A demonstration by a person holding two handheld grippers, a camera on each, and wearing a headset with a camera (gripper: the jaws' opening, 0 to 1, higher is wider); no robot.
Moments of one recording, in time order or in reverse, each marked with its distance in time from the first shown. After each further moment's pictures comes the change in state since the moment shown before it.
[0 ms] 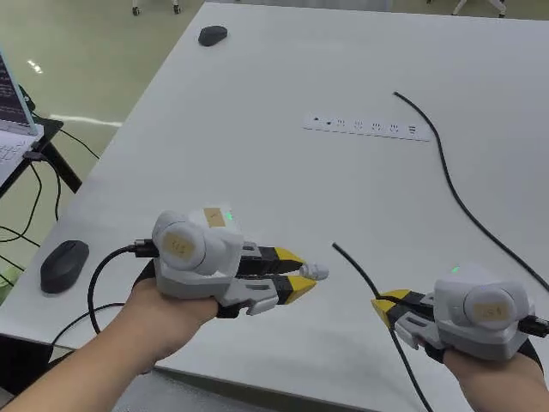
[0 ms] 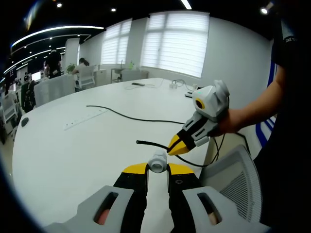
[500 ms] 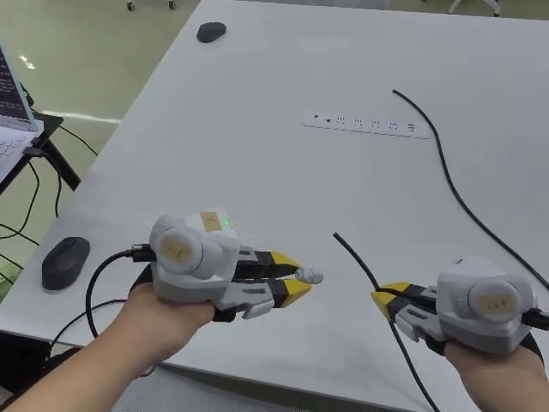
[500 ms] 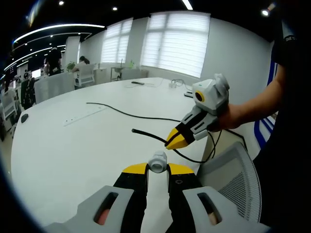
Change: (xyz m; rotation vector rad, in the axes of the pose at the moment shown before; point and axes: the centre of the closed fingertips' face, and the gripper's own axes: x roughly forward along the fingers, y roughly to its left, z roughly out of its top) left arm -0.007 -0.002 -0.010 -0.014 0.002 -0.014; right arm 0.001 0.011 0.015 -0.039 -0.002 -0.016
